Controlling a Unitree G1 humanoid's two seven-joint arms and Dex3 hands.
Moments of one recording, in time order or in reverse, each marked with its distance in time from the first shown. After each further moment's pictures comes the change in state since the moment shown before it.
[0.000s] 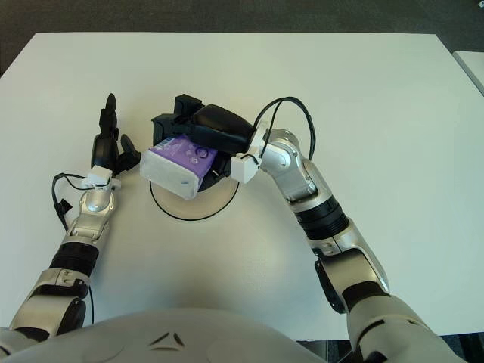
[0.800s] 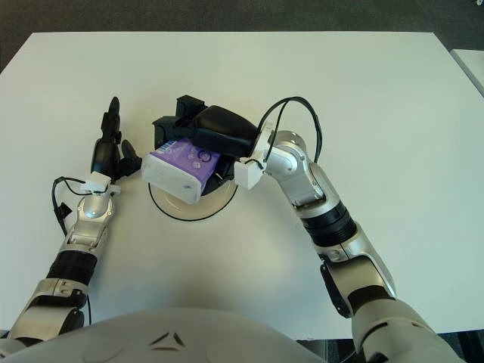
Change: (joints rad) left arm 0.068 -0.010 0.000 -0.090 -0.007 0.014 -0.056; right arm 0.017 -0.041 -0.004 -0.096 0.005 0.080 0.052
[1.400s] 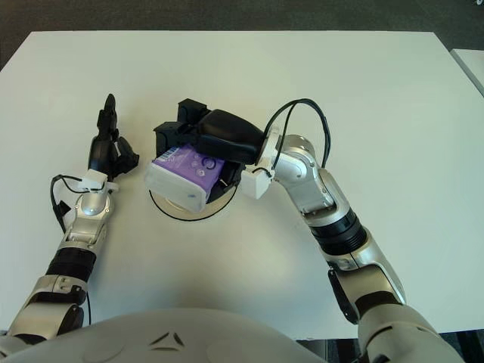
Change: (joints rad) left arm 0.001 0.005 0.006 -0.010 -0.026 -0.009 -0.009; right arm 0.043 -0.040 -0.007 -0.112 0.020 0.032 0.018
